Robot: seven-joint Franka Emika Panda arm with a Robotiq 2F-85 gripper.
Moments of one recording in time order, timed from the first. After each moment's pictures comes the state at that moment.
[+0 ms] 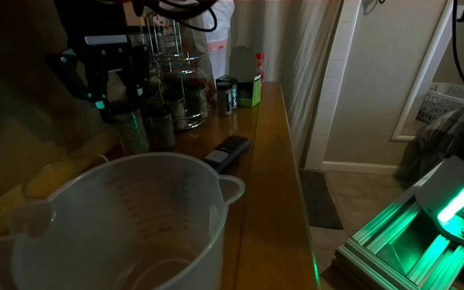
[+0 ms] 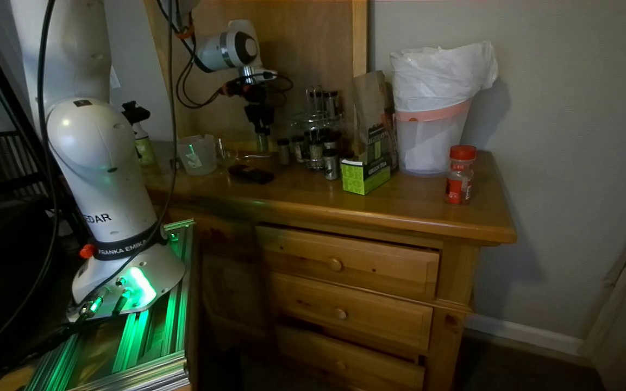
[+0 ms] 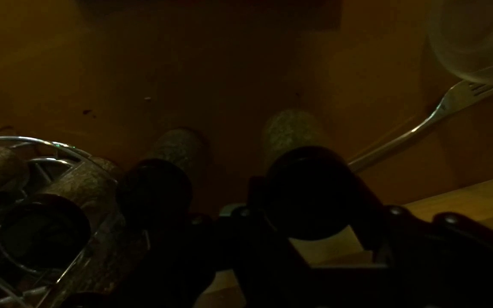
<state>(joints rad) 0.50 0.23 0.42 -2.05 -0.19 2.28 0.54</state>
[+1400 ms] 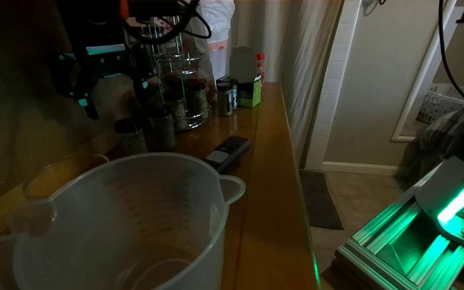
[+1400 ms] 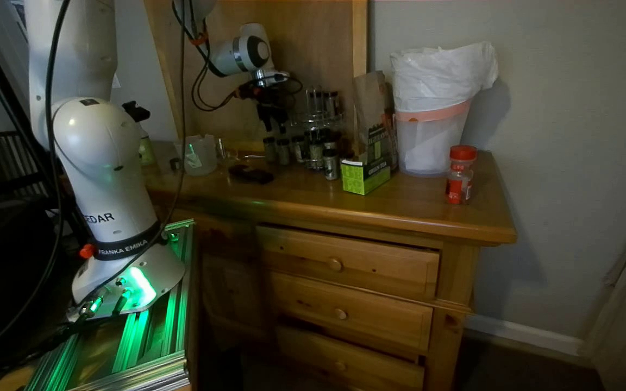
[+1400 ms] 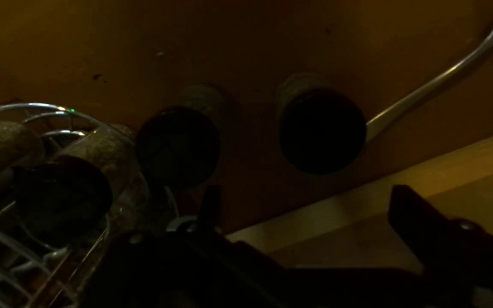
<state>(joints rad) 0.58 0.30 0.29 -1.97 -0.23 2.30 0.62</state>
